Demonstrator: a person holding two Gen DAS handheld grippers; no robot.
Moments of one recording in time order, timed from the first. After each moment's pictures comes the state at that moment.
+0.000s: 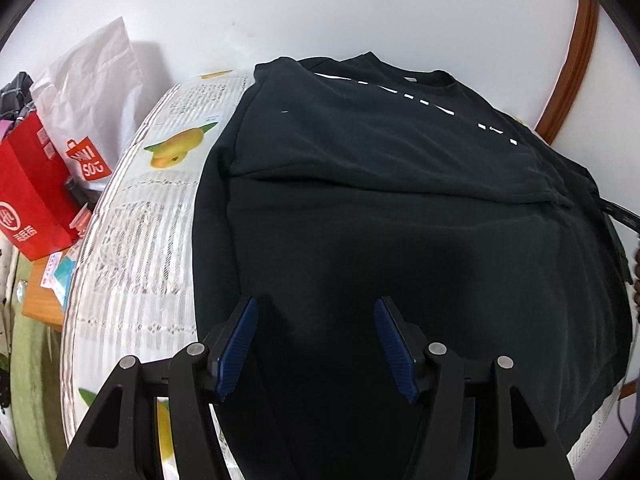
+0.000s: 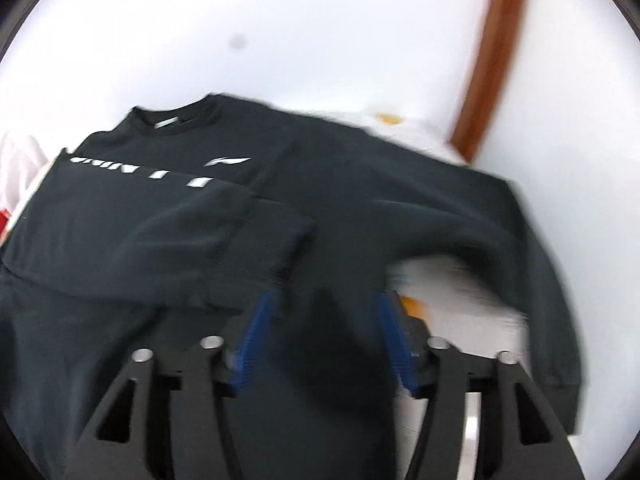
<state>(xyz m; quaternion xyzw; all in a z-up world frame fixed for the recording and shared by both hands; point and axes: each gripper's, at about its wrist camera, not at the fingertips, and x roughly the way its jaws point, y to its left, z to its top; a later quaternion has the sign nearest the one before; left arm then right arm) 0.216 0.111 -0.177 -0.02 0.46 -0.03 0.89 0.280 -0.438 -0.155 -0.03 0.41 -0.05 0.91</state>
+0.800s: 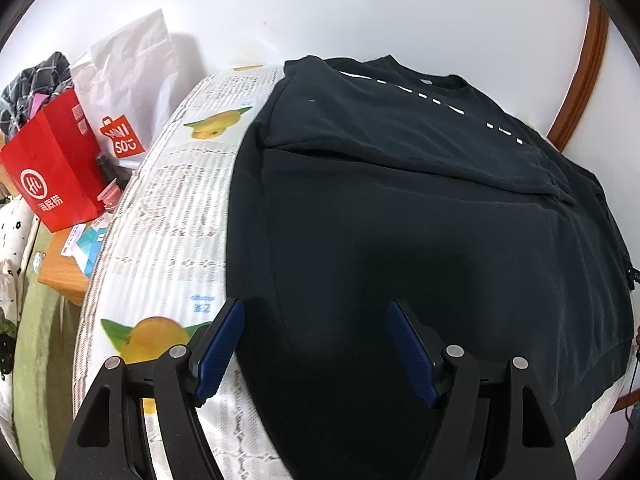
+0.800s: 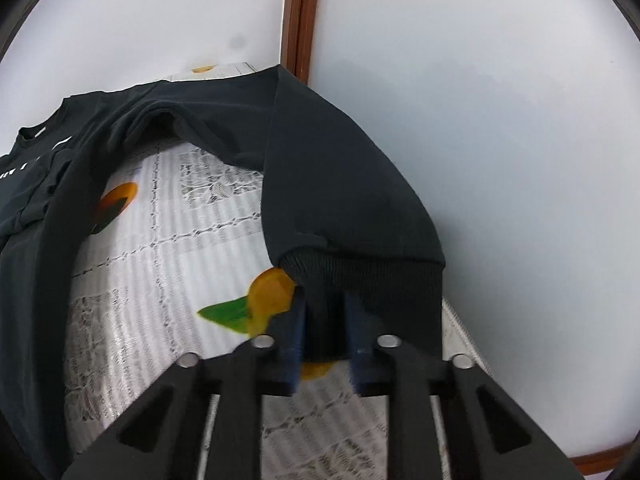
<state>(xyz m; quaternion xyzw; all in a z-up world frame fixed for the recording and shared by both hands) 0.172 0.118 -0.168 -0.04 0.46 0.01 0.89 0.188 -0.592 -0.207 0.03 0.44 -0.19 0.88</state>
